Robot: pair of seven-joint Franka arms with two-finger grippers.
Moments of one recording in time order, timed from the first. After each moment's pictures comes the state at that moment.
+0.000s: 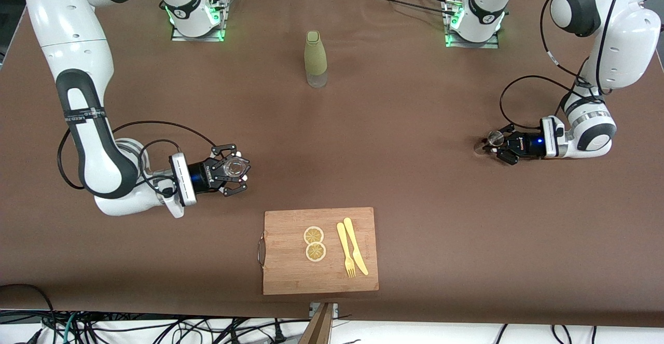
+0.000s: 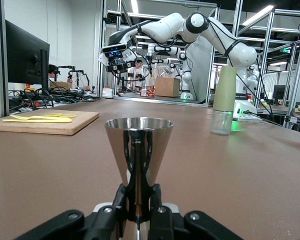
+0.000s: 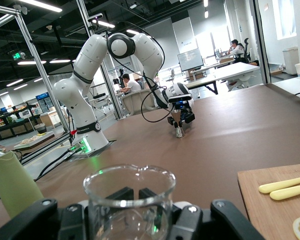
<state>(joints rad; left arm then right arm) 0.19 0.93 0.32 -1.84 -1.28 1.28 2.78 -0.08 0.87 0.22 -1.39 1.17 1.54 -1.95</state>
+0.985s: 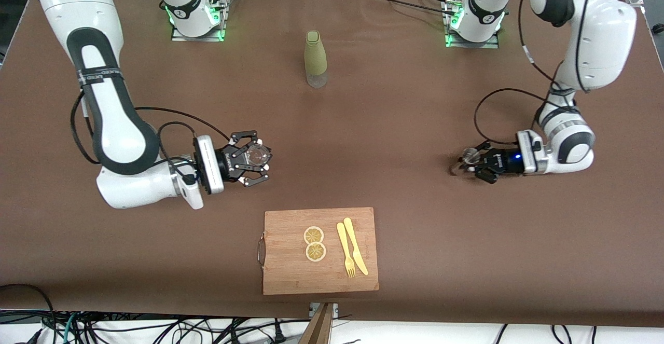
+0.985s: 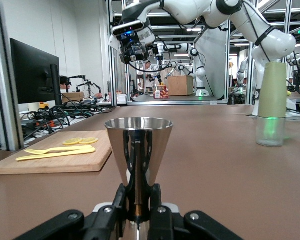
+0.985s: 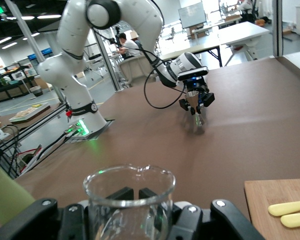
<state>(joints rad) -0.05 0.86 0.28 -1.84 -1.56 1.42 2.72 0.07 0.73 0.22 -1.37 1.08 1.70 -1.76</state>
